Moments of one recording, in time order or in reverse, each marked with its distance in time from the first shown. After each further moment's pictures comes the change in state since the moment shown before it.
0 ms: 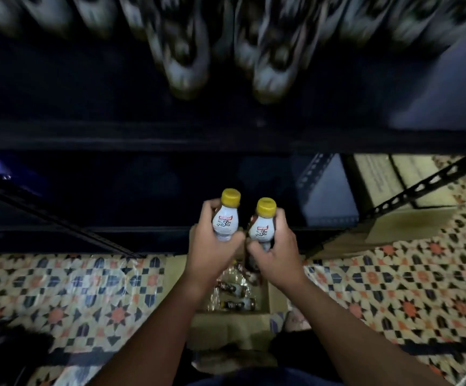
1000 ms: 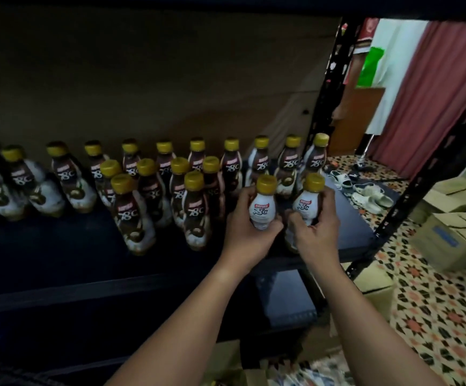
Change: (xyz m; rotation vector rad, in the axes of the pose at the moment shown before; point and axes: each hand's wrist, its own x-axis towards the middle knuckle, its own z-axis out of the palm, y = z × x) left_hand 0.094 0.249 0.116 -0.218 -0.176 0.448; right_hand 0.113 -0.149 -0.210 0.020 0.662 -0.451
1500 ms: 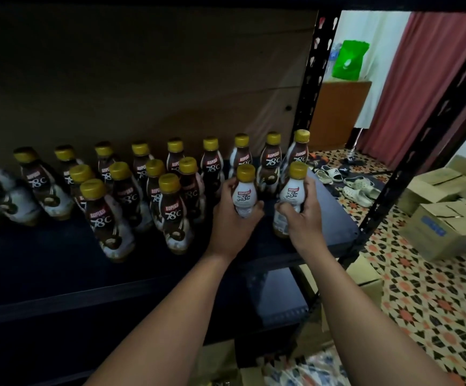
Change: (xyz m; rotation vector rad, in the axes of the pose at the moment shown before) left_hand 0.031 -0.029 0.014 0.076 0.024 0.063; right_hand 0.028 0.024 -0.007 0.146 -0.121 0.124
